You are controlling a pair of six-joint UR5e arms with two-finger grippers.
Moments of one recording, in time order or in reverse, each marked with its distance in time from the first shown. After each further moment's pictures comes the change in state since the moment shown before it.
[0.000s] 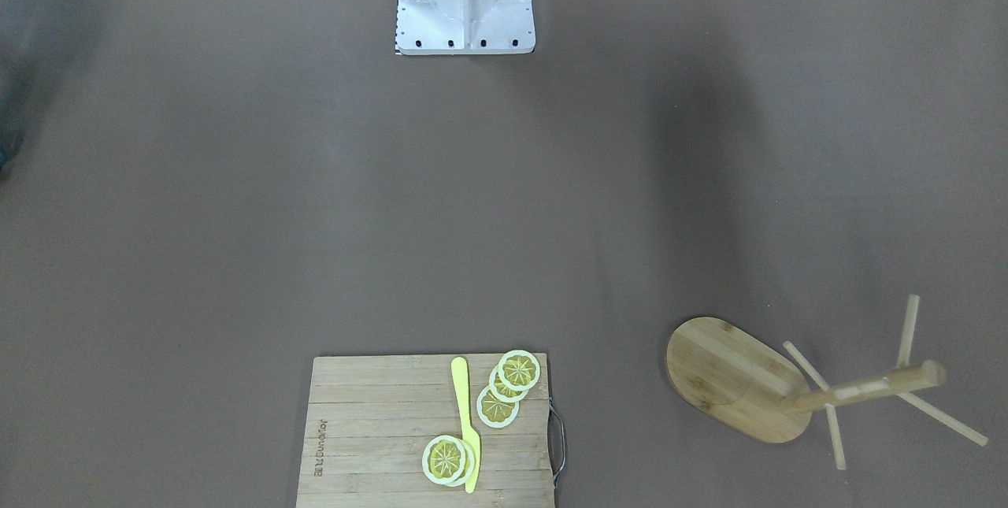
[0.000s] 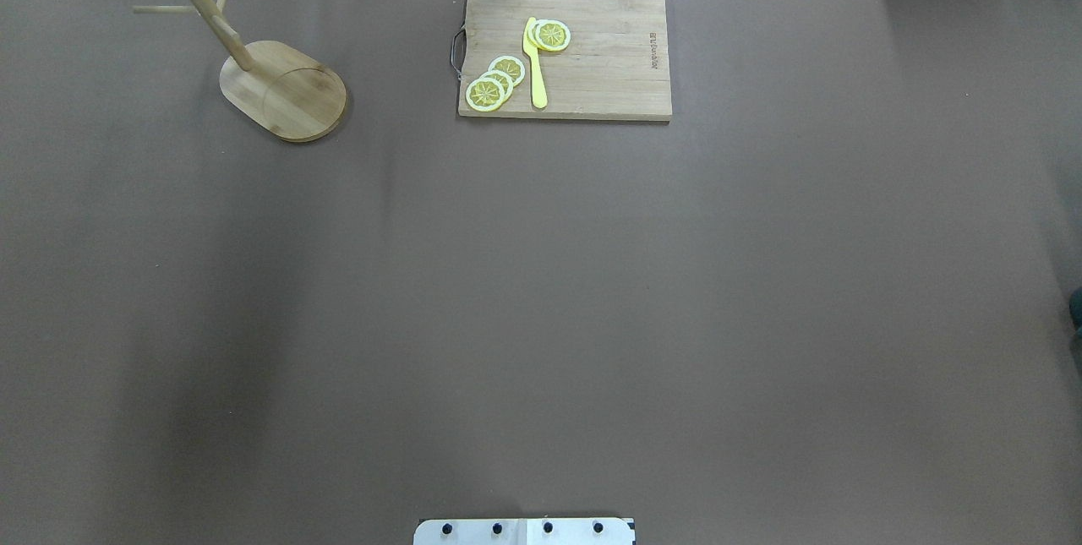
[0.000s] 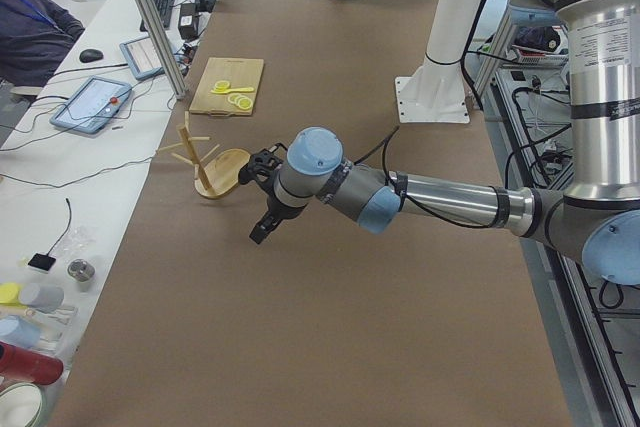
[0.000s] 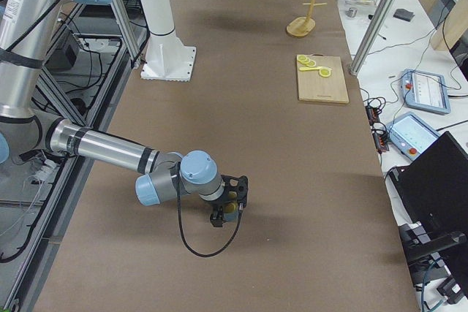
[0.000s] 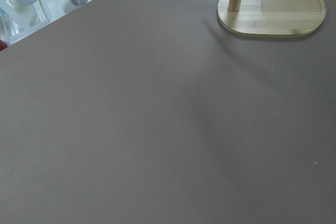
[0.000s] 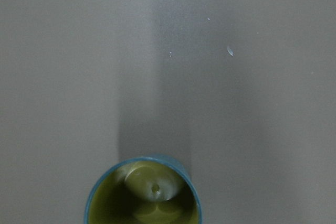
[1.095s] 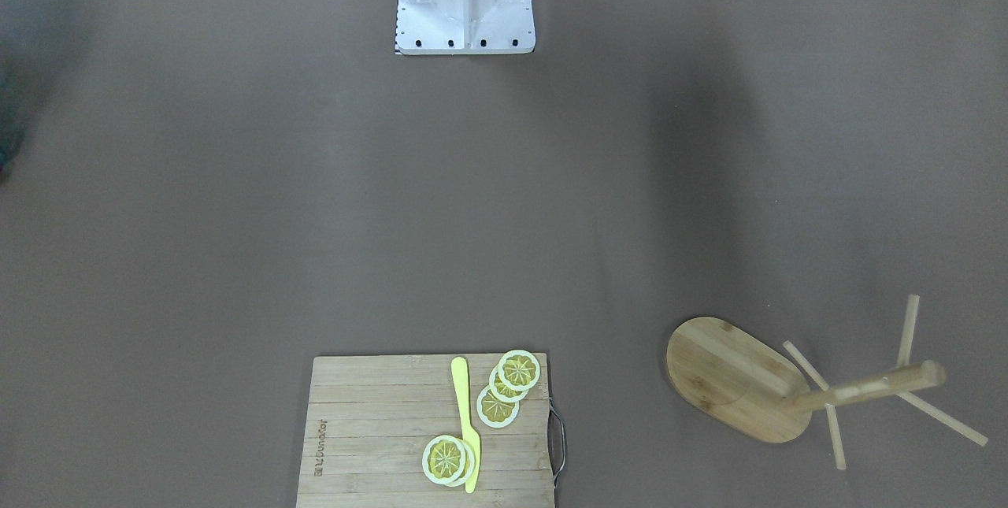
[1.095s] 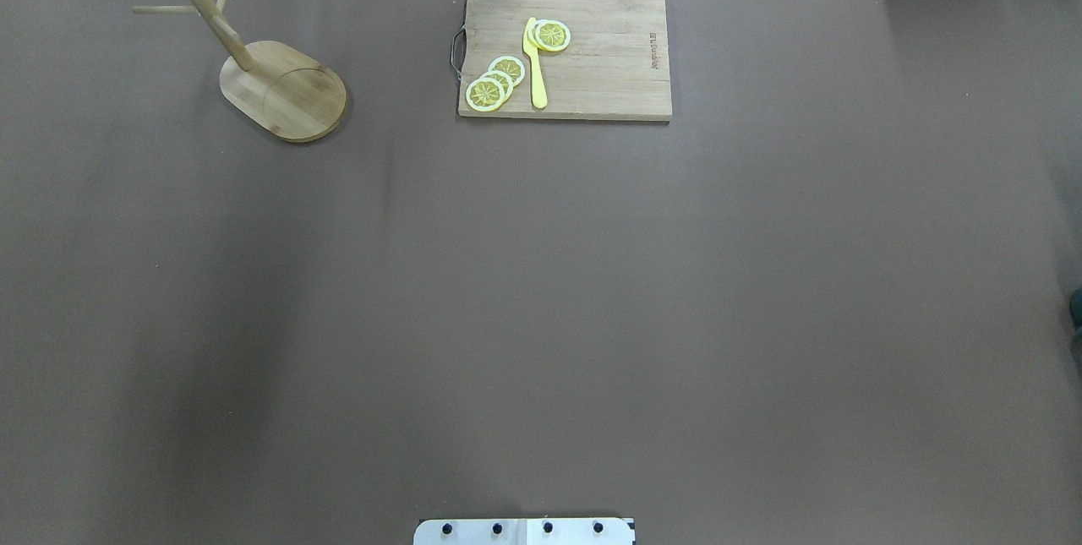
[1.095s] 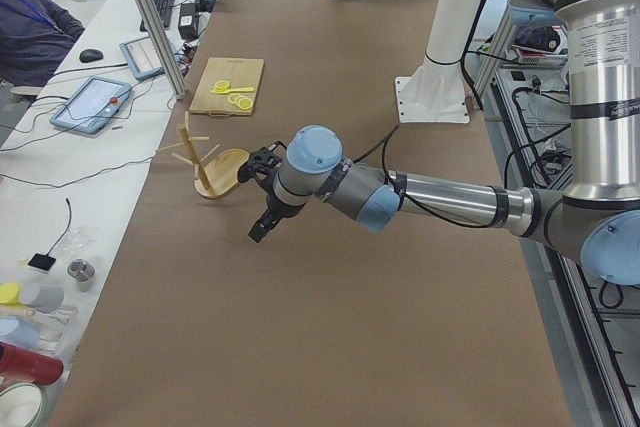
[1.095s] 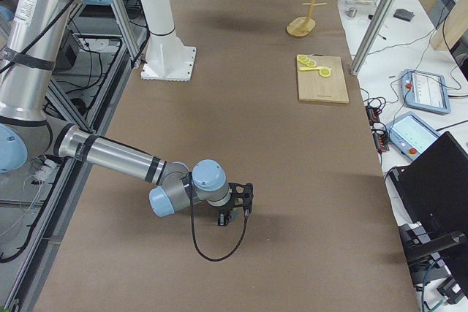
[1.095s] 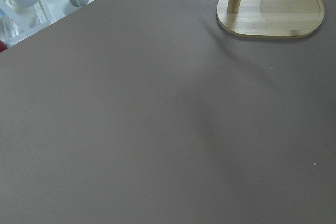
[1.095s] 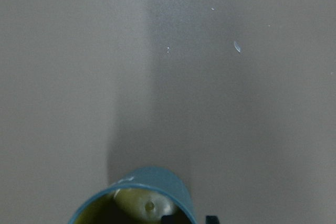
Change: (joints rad) left arm 0.000 -0.005 -0.003 0.002 -0.001 -0.004; right arm -0.051 0.052 -0.089 0.036 -0.015 0.029
